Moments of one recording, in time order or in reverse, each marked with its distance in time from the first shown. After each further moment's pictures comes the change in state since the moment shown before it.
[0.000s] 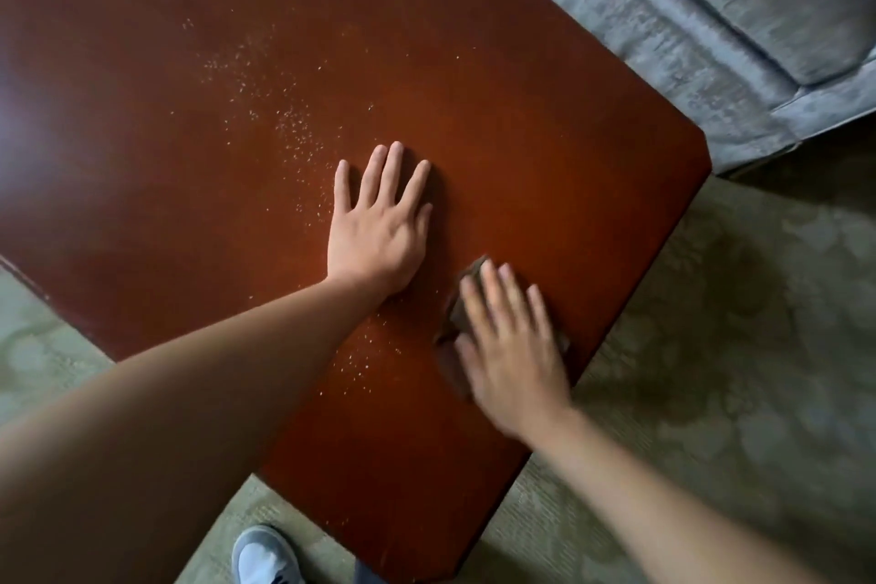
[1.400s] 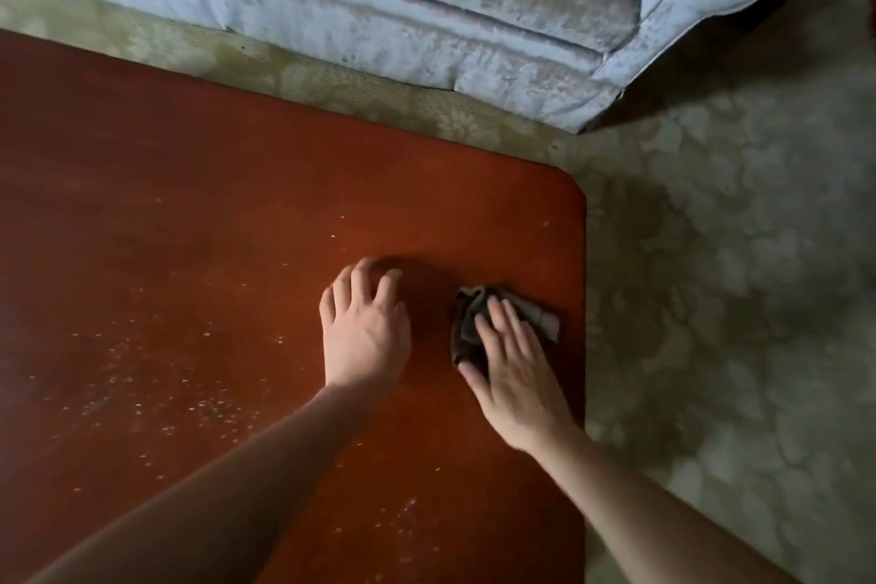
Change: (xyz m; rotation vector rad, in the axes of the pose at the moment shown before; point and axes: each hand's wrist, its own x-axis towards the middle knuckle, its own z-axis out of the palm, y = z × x) left_hand 0.139 0.031 -0.035 -0.251 -0.207 0.281; right_hand 0.093 0.039 -0.044 0.273 -0.018 0.561
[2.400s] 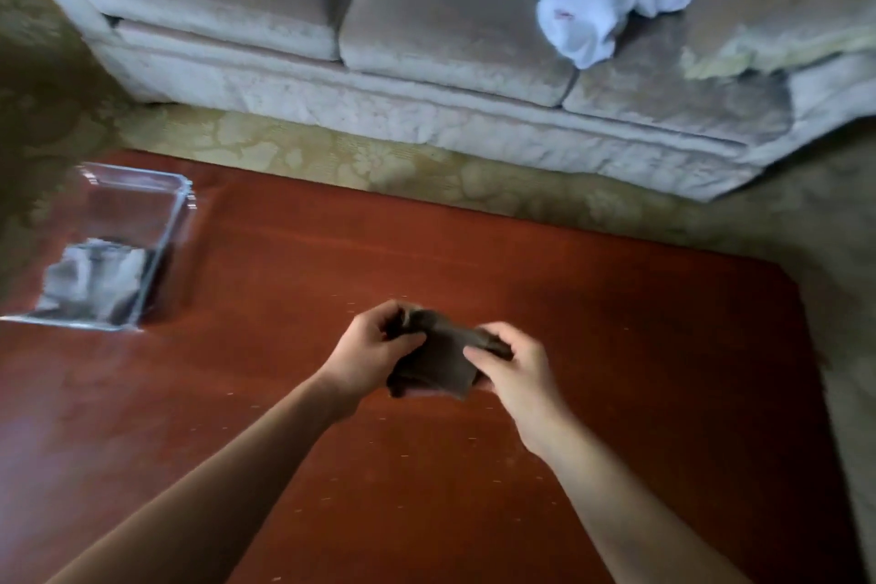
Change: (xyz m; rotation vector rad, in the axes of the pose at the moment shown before) left_hand 0.069 -0.368 -0.356 -0.947 -0.395 -0.235; right_hand 0.148 -0.492 -0.156 1.331 0.016 0.477
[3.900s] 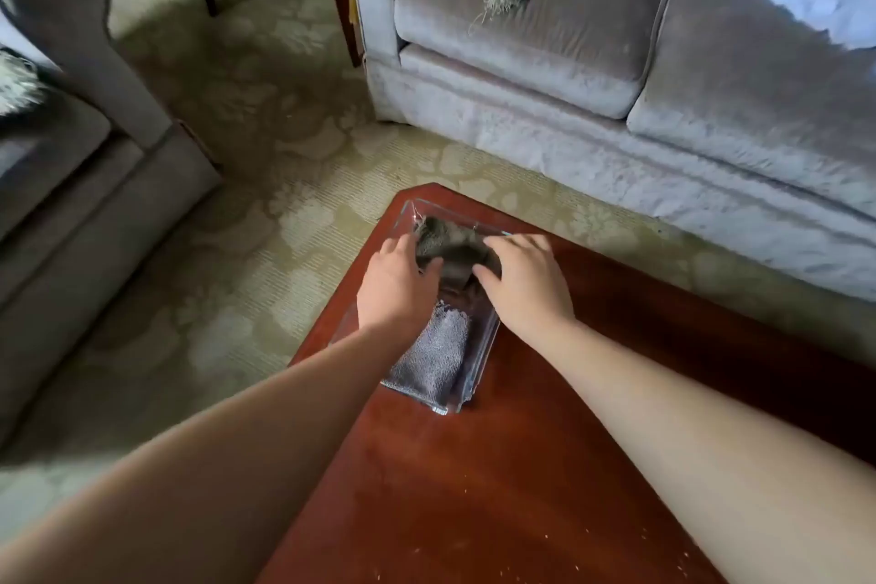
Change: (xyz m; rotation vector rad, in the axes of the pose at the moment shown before) left_hand 0.085 -0.052 -0.410 0.656 0.701 -0.014; right_hand 0.184 -0.142 0.448 -1.087 -0.052 -0.767
